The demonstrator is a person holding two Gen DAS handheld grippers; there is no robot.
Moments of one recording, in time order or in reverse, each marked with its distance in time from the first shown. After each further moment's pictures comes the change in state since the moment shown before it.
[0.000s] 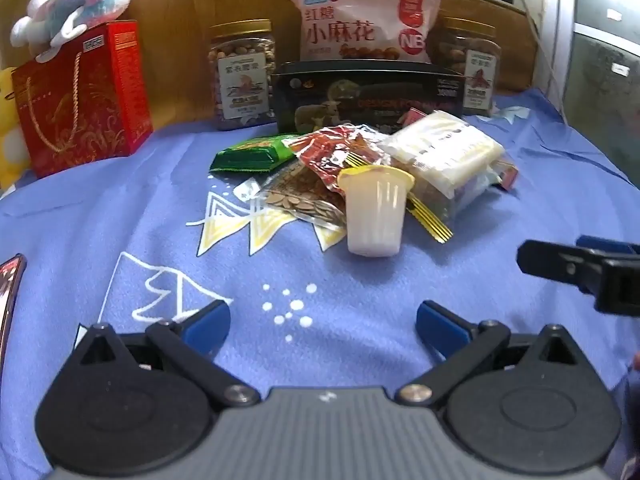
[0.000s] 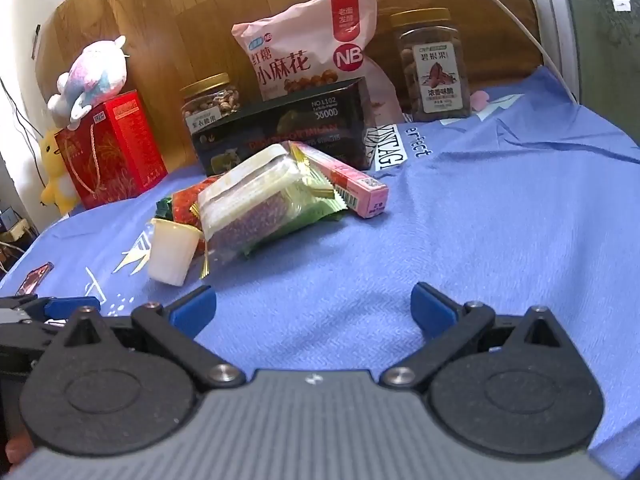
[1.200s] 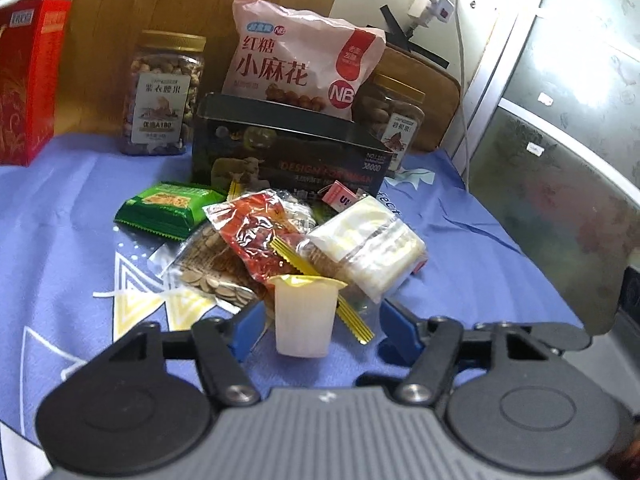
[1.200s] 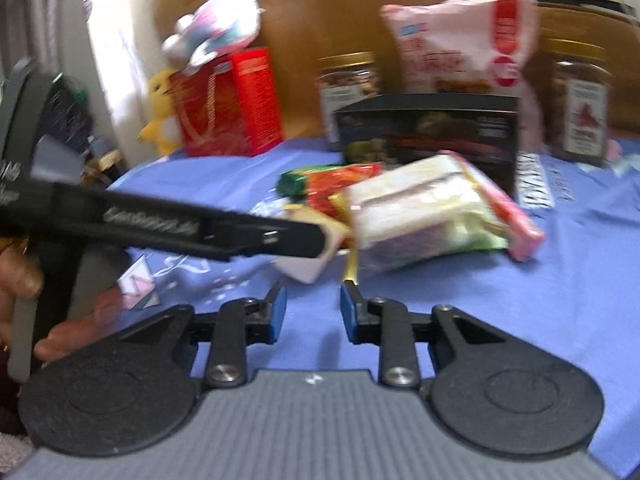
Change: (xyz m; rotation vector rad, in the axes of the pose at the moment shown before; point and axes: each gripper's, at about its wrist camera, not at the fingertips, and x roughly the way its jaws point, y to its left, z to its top) left arm 0.021 0.038 0.044 -0.116 -0.059 -0.434; right arm 0.026 0.063 0.004 -0.263 0.095 0.288
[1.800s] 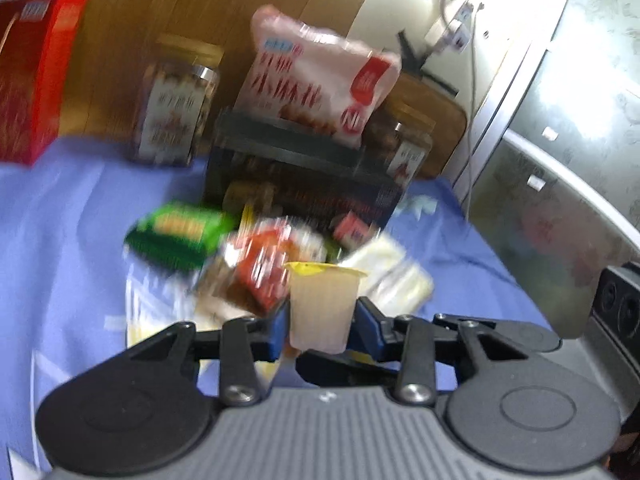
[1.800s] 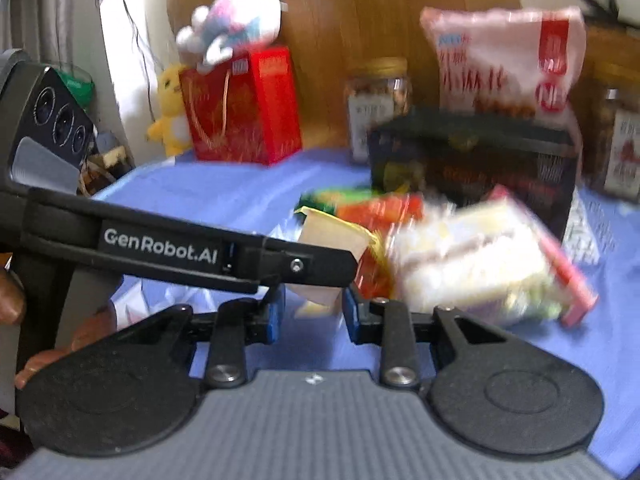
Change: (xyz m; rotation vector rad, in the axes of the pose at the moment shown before) left arm -0.006 0.013 0.028 -0.042 -0.059 -0.028; right arm 0.028 0.010 0.026 -0.035 -0.091 -0.007
